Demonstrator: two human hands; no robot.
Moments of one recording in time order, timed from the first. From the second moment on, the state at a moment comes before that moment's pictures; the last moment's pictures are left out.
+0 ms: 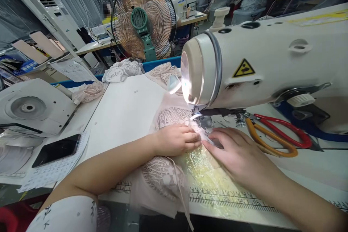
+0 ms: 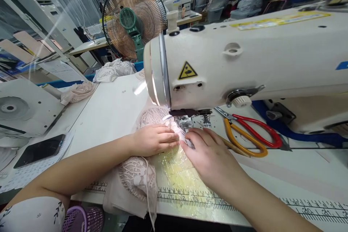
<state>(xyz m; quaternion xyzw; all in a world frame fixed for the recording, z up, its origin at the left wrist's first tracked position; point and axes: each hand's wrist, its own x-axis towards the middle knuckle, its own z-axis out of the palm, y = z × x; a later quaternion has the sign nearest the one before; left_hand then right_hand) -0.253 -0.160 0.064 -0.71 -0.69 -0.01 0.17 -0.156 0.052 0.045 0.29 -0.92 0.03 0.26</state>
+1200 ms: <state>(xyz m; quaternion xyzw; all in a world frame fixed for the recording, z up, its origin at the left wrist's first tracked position) -0.296 -0.170 0.090 -0.60 -0.78 -0.14 0.04 -0.172 0.042 0.047 0.26 -0.93 0.02 0.27</state>
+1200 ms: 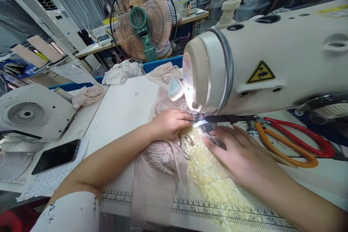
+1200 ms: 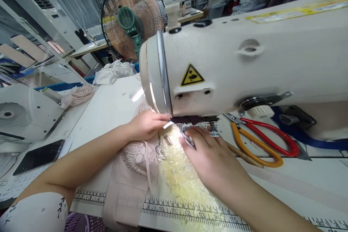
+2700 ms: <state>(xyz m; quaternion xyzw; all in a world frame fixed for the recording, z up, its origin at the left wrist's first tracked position) -0.261 -0.156 0.072 -0.52 -0.85 0.00 -0.01 -0.141 0.021 0.051 0.08 -0.97 0.21 -0.01</state>
